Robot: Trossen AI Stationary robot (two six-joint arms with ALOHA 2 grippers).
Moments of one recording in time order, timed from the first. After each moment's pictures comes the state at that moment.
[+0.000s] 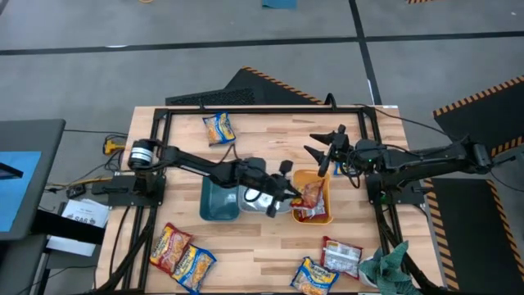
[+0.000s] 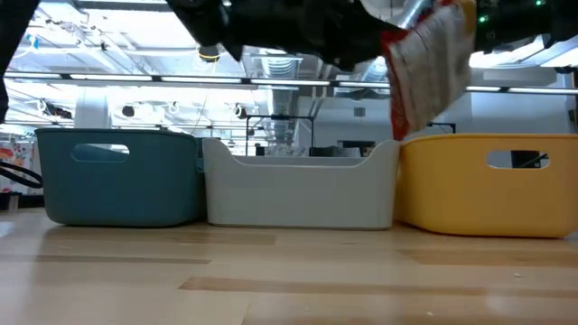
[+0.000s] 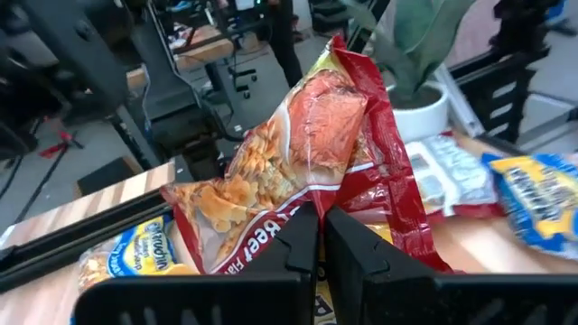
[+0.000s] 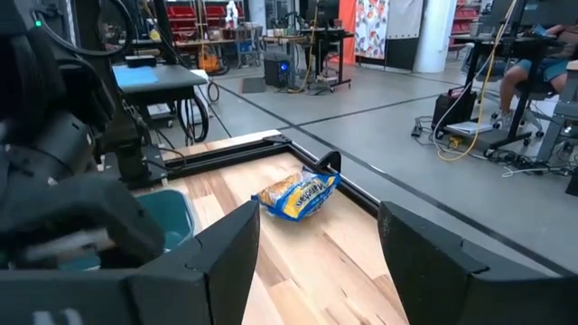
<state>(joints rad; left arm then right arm) -0.06 1.93 1.22 0.60 0.17 0.31 -0.04 0.84 0.44 0.35 0.45 0.08</state>
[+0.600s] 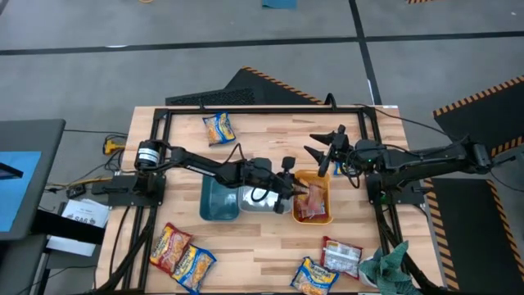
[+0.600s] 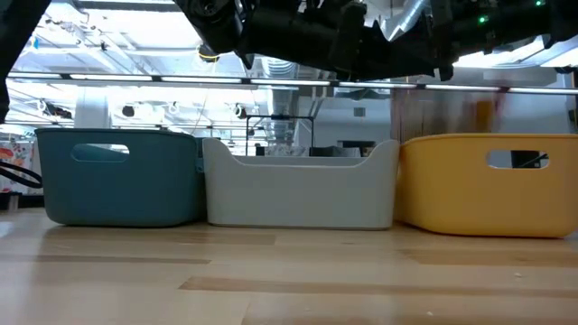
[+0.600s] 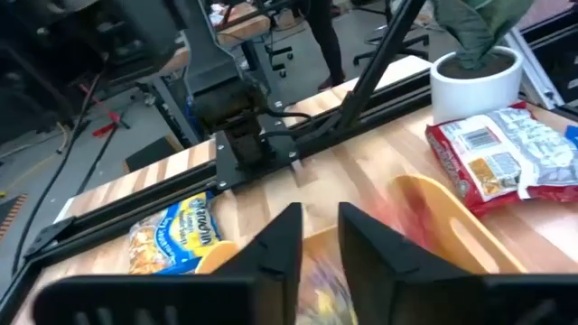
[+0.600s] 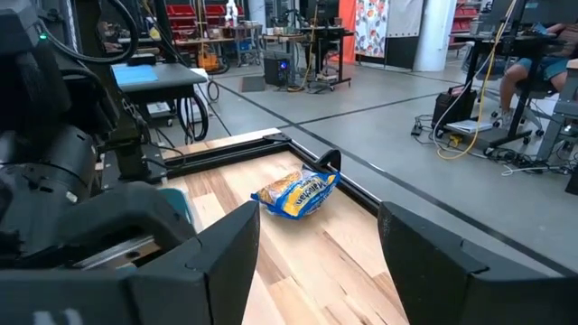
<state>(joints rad) -0.04 1.99 1.27 0.58 0.05 0.35 -0.04 0.84 0.44 0.34 0.45 0.08</state>
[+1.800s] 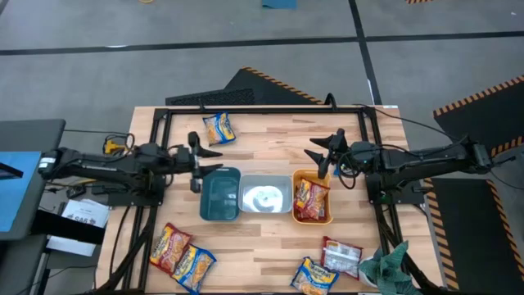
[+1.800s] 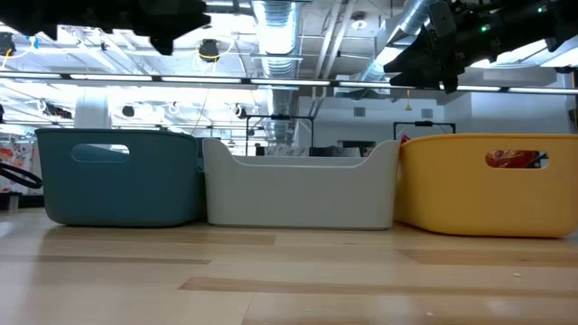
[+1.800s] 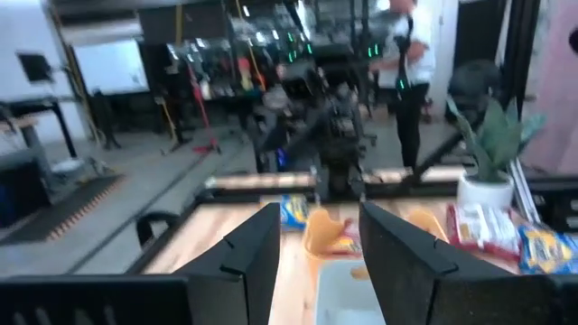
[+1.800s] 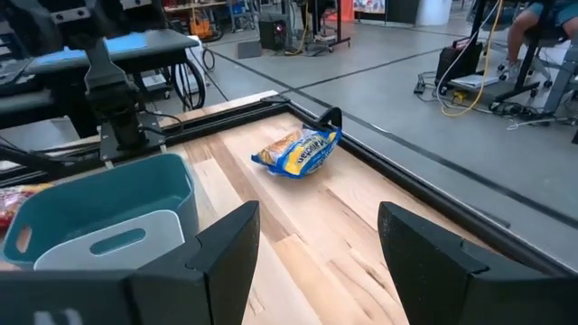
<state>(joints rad) 0.02 0.69 0.37 0.49 -0.14 0.08 -0.04 0.85 0.44 0.22 0.44 0.19</state>
